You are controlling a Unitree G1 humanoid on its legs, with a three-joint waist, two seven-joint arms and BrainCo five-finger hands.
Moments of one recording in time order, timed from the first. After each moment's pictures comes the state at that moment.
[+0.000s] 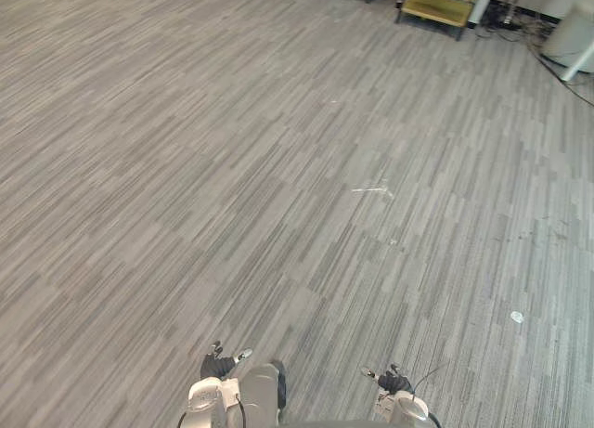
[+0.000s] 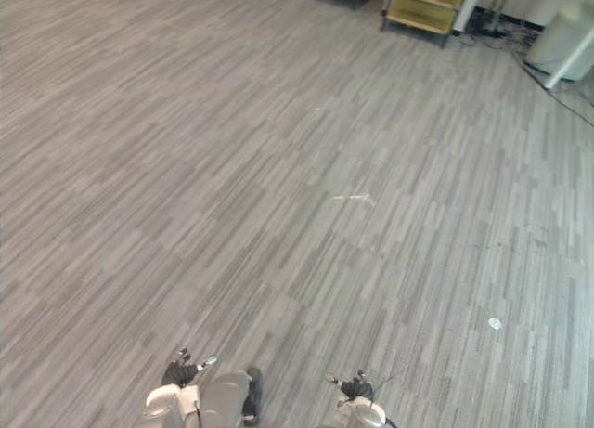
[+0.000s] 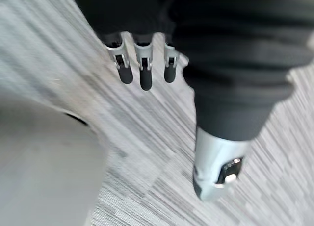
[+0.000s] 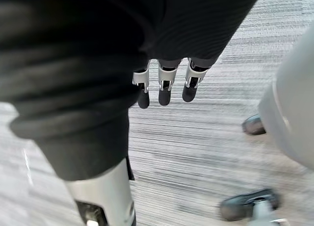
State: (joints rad) left arm 0.04 -0.01 0.20 0.90 -0.02 -0.08 0.09; right arm 0.04 0.06 -0.27 0.95 0.13 -0.04 -0.14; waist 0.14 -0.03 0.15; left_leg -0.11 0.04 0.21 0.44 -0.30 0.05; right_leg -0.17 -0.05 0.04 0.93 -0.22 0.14
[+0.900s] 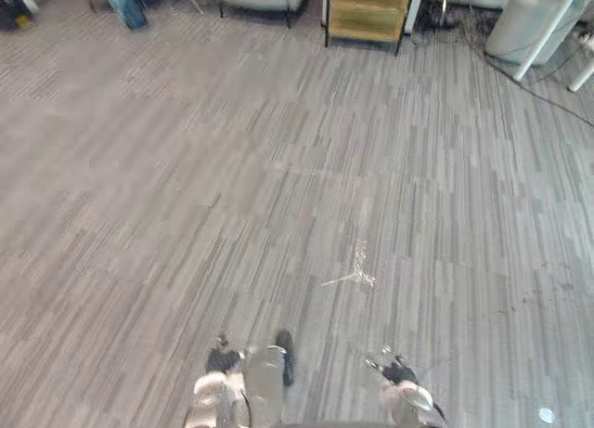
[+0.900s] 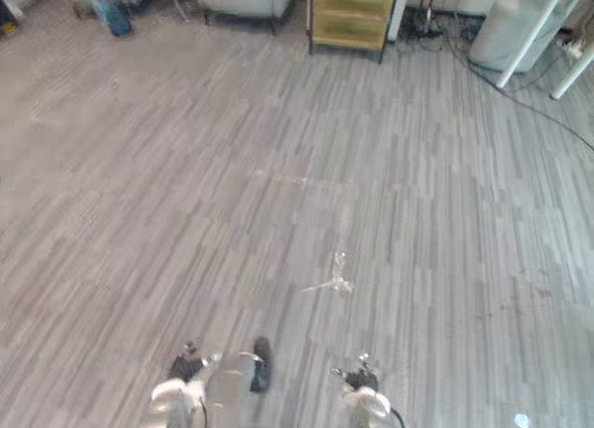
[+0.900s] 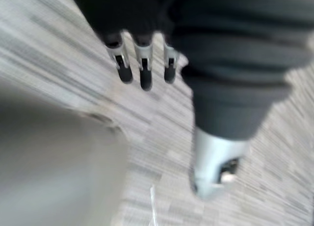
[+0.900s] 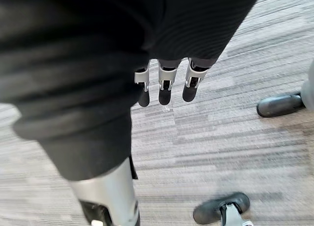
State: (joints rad) left arm 0.04 -0.02 0.26 0.86 -0.01 -0.08 0.09; right arm -0.05 0.04 -0.28 1.01 0.13 -0.03 -0.15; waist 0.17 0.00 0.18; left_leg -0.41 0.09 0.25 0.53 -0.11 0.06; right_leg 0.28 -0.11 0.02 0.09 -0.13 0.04
